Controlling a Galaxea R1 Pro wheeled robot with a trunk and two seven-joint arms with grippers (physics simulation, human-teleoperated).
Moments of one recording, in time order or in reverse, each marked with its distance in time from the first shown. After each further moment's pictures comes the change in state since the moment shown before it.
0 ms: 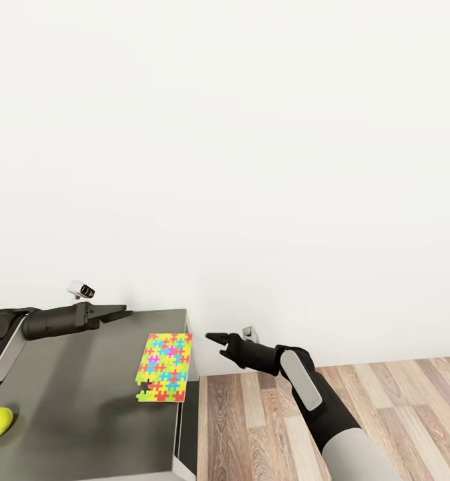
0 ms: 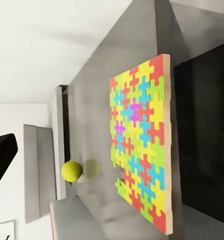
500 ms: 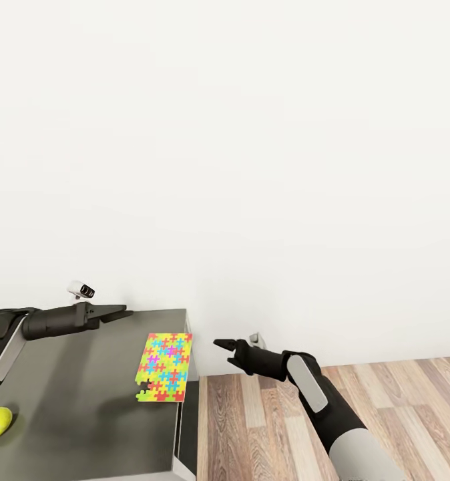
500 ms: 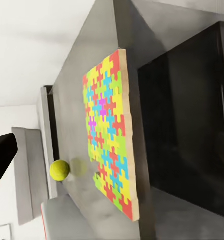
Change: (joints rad) left arm 0.000 0.000 0.000 0.000 0.001 0.000 0.000; right arm -0.004 -0.036 -0.008 0.071 -0.003 0.002 0.017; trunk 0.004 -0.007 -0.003
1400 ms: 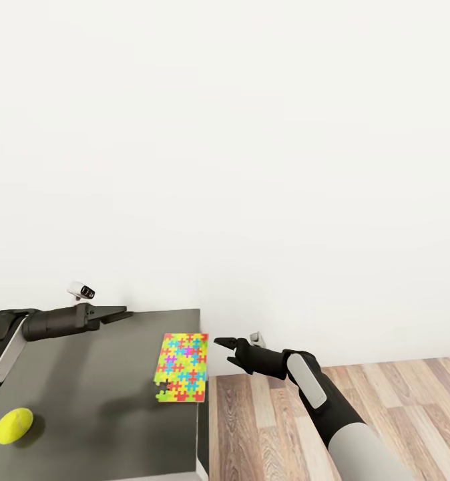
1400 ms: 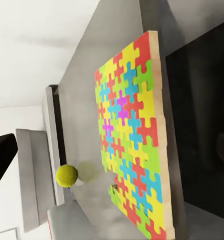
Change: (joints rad) left arm 0.006 -0.001 0.000 -0.003 0.000 0.000 0.000; right arm -0.025 -0.002 -0.003 0.052 0.002 -0.002 0.039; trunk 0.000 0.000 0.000
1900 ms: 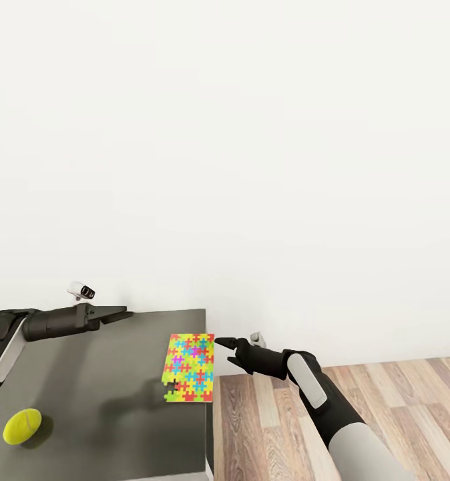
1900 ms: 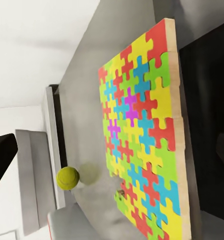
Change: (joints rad) left arm 0.000 0.000 0.000 0.000 0.000 0.000 0.000; right arm 0.000 -0.001 0.000 0.000 0.000 0.000 0.001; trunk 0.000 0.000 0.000
